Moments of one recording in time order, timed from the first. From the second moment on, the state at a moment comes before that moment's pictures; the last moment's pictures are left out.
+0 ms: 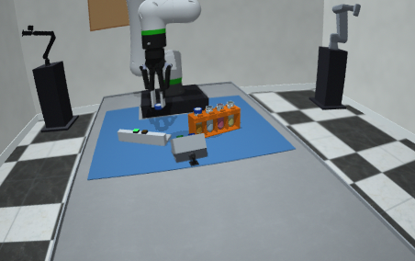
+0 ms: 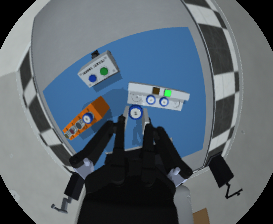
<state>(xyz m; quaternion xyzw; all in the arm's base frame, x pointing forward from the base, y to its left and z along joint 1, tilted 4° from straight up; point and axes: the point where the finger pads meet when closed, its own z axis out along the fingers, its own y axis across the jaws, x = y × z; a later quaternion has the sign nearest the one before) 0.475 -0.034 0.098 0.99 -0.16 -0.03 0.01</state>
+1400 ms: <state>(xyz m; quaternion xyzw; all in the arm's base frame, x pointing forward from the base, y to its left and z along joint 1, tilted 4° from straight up) 0.425 0.188 0.104 0.92 -0.38 -0.03 0.02</state>
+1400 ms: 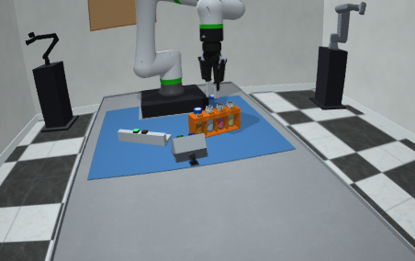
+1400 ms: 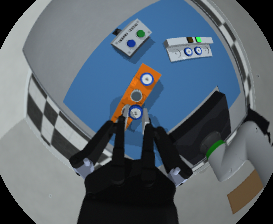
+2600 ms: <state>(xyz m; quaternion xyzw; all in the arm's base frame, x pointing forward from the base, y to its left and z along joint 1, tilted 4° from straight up) 0.407 0.265 0.079 0.92 -0.38 -0.03 0.02</state>
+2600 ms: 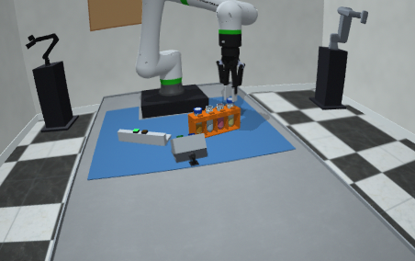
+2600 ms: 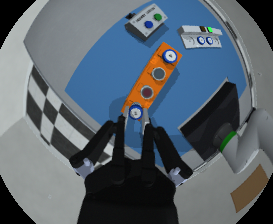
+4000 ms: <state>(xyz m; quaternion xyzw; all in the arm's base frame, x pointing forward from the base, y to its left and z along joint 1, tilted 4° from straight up) 0.406 0.265 0.069 0.92 -0.38 -0.03 0.02</state>
